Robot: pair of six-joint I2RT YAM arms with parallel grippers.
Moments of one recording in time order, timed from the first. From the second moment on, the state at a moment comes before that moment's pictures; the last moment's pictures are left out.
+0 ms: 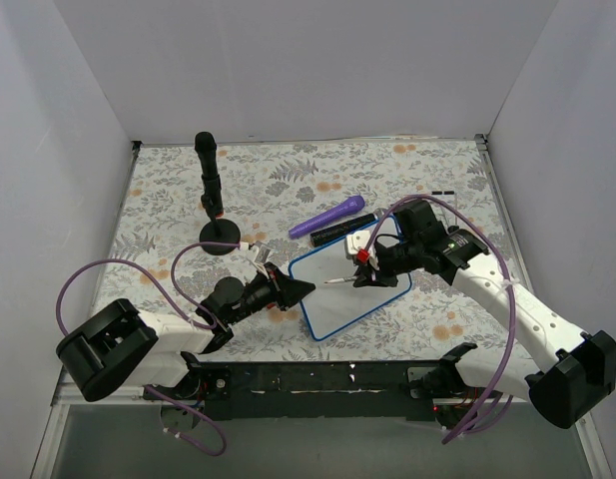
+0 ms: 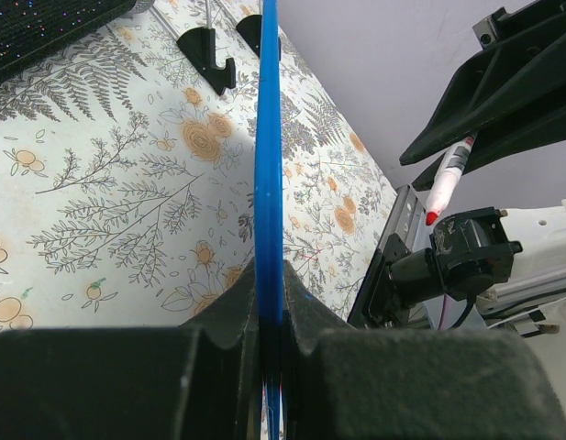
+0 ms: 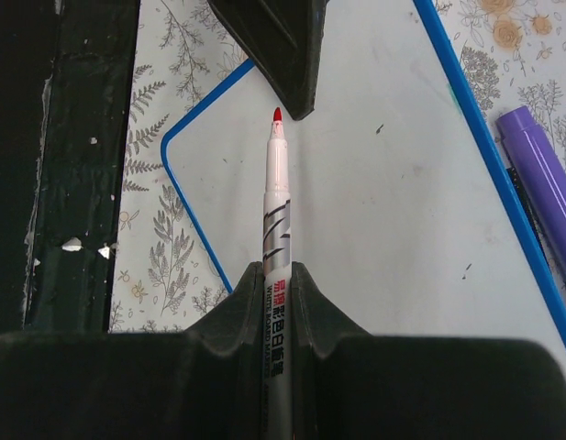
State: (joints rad) left arm -0.81 1.27 0.16 1.10 0.19 -0.75; right arm 0.60 1.12 0.98 -0.78 -0.77 -0.85
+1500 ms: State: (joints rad) left arm -0.81 1.28 0.16 1.12 0.19 -0.76; right arm 0.61 1.12 0.93 -0.73 -0.78 -0.79
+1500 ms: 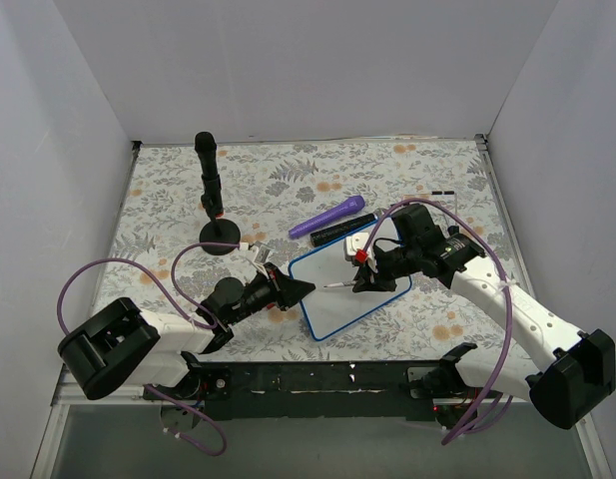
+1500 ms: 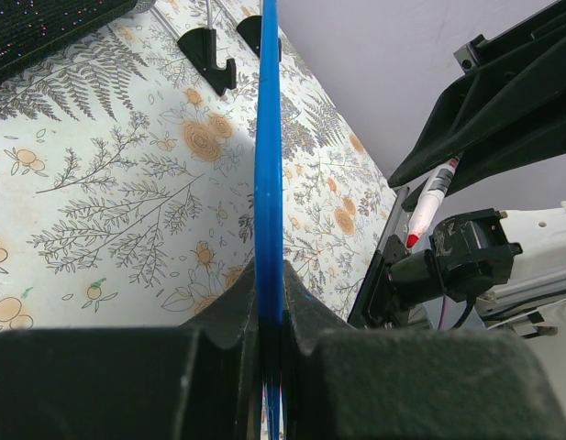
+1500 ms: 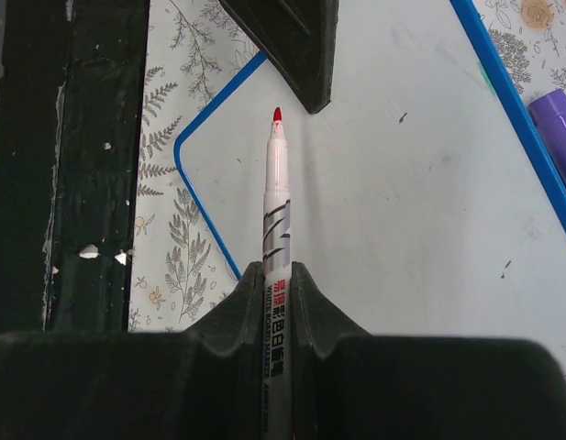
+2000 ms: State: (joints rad) left arm -0.81 1.30 0.16 1.14 0.19 -0.76; right arm 0.61 1.15 0.94 -0.72 -0.83 -0.78
